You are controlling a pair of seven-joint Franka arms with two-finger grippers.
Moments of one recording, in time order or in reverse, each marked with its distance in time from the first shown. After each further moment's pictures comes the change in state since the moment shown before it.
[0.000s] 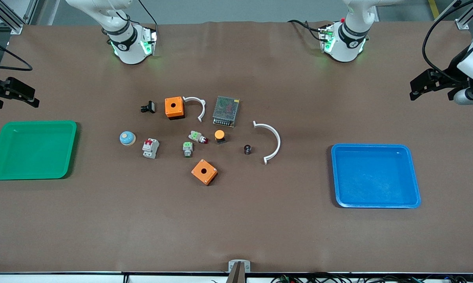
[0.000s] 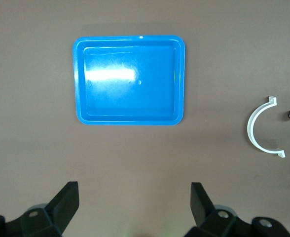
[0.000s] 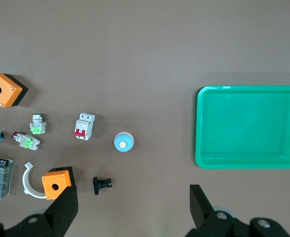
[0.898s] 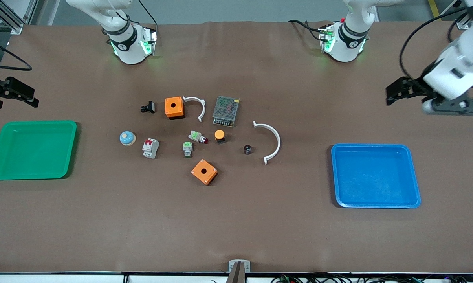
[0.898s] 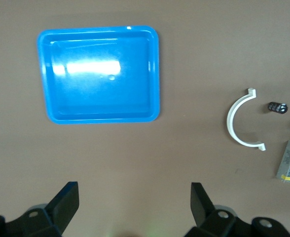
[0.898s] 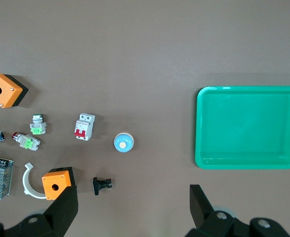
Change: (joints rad) left arm -0.067 0.089 -0.053 0.008 -0.031 0.023 -0.103; right arm 0.000 0.000 0.000 0.002 0.000 0.000 0.000
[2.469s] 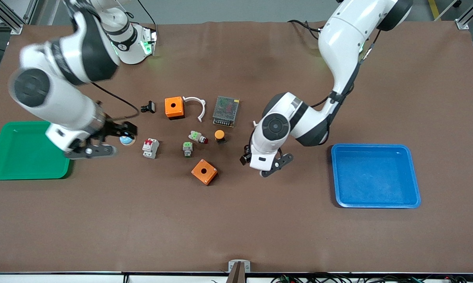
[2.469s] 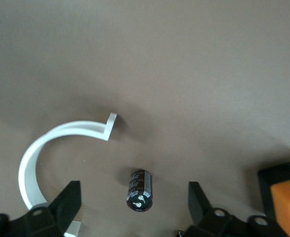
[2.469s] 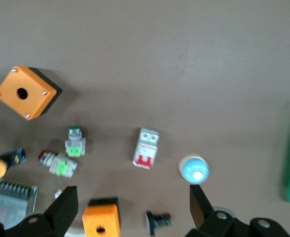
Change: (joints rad) left arm -0.527 0.706 0.027 0.157 0.023 0.579 -1.109; right arm 0.326 0.222 0.017 -0.226 0.001 0.381 0.309
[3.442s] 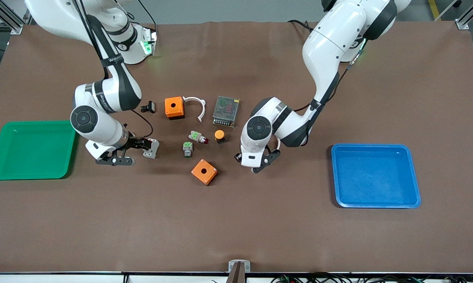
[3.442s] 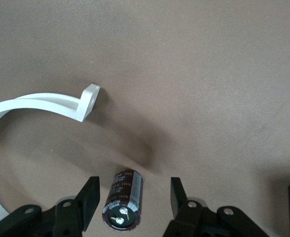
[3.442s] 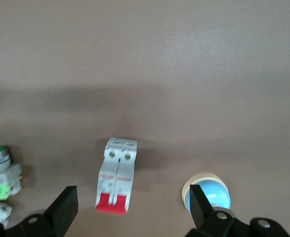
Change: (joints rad) left arm -0.050 0.084 0.011 -0.008 0.004 0.098 -0.103; right arm -0.050 0.094 -0.018 -0.320 0.001 0.397 0.026
